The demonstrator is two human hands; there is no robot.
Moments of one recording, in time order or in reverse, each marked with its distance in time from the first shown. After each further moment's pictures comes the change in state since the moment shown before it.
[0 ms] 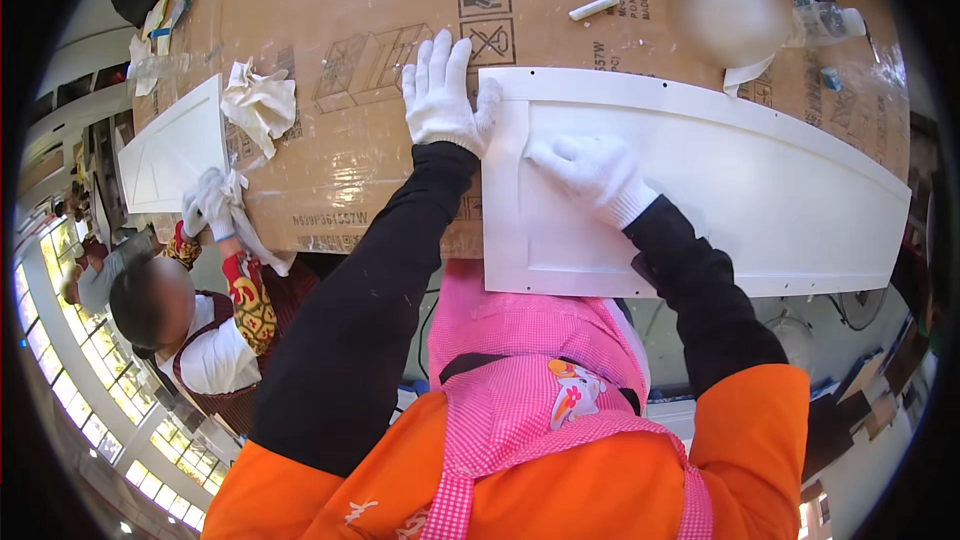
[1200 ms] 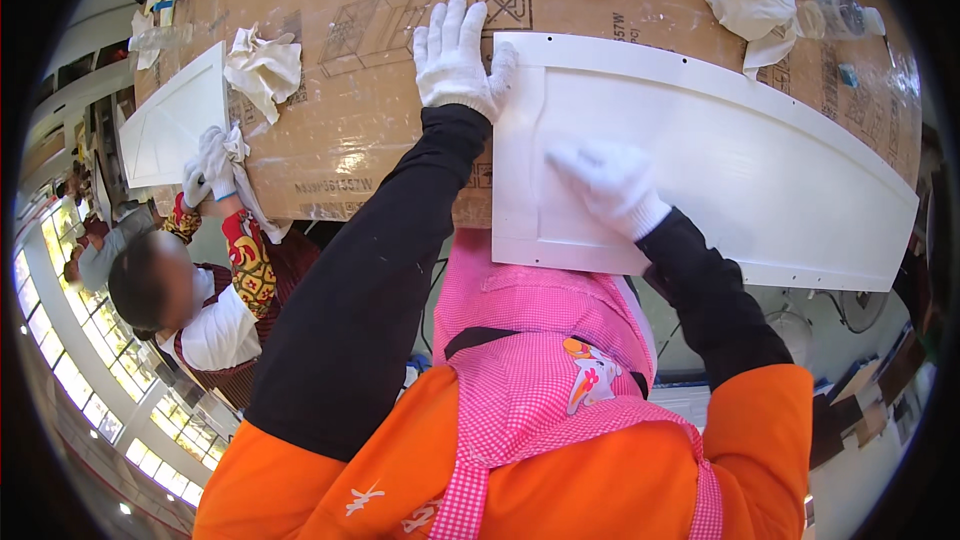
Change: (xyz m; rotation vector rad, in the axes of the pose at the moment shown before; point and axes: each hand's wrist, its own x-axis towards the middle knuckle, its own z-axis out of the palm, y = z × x) left_hand -0.001 -0.003 0.005 0.004 0.045 0.025; right_hand -0.043 -0.029 0.002 0.071 -0.115 -0.142
